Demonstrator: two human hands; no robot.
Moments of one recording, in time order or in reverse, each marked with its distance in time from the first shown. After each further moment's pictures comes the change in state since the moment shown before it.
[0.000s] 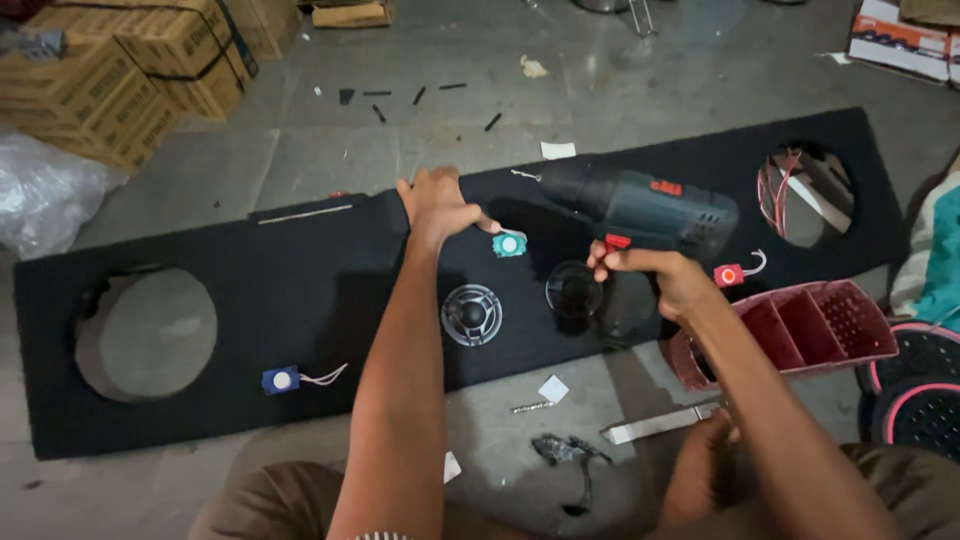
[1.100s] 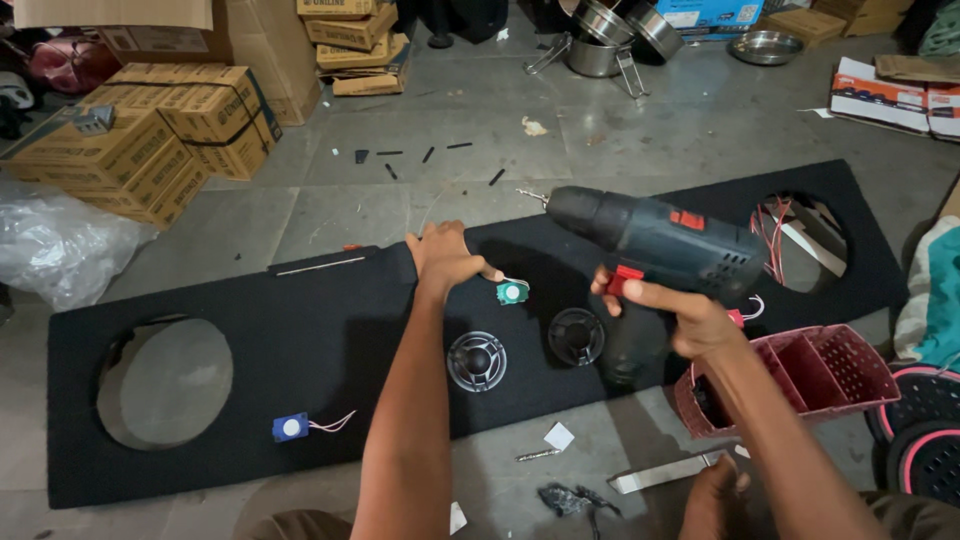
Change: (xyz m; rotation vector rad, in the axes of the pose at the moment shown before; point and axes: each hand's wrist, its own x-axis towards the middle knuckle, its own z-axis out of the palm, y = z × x) left_hand 0.001 0.001 0.001 0.012 -0.020 -0.011; right_hand -0.022 -0.057 0.030 0.019 -0.134 -0.227
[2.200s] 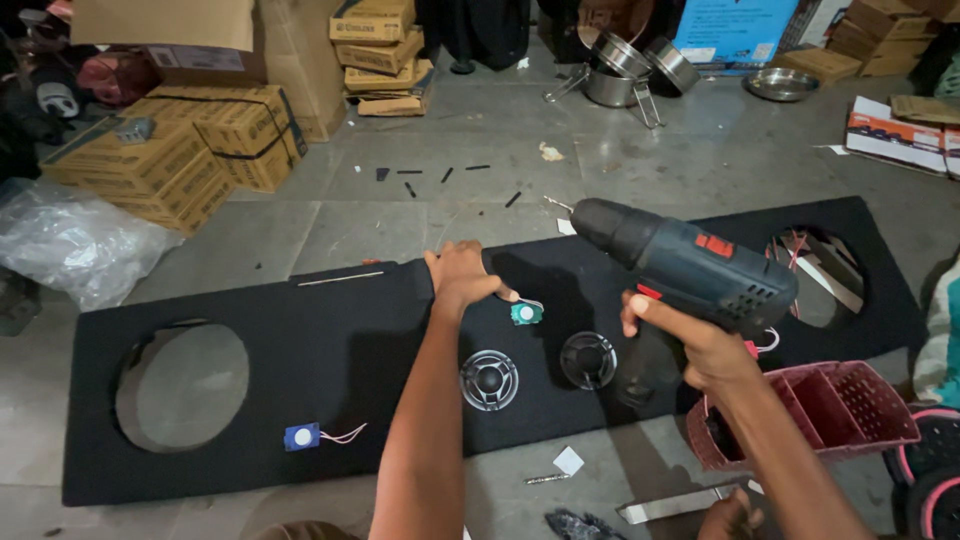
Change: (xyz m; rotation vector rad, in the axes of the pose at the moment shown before) left_hand -0.001 -0.001 -0.002 -0.022 0.044 0.019; right_hand 0.000 -0.004 0.021 -0.093 0.275 0.003
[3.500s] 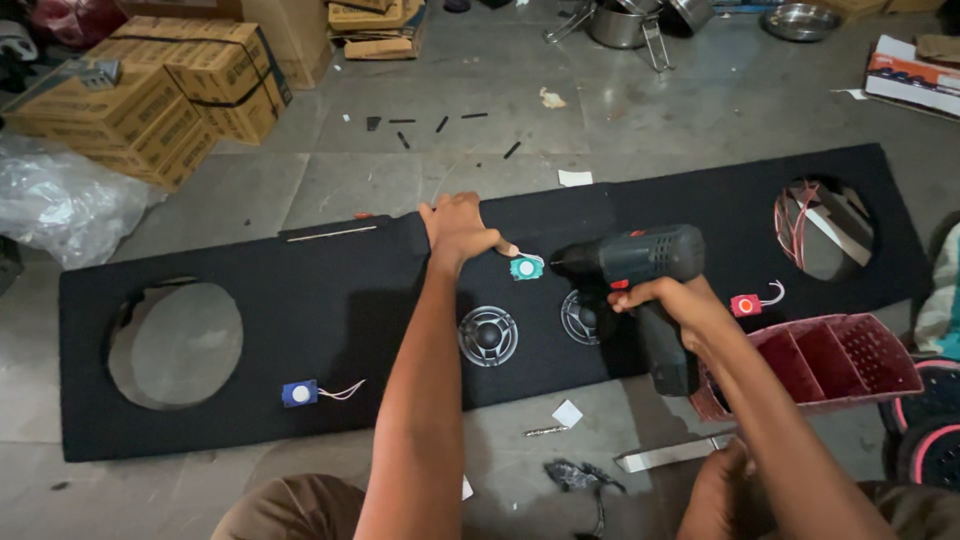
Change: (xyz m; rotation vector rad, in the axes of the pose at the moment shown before) left_hand 0.001 -0.004 0.006 0.002 -0.022 -0.006; right_hand 0.026 0.069 -0.039 -0.198 0.121 0.416
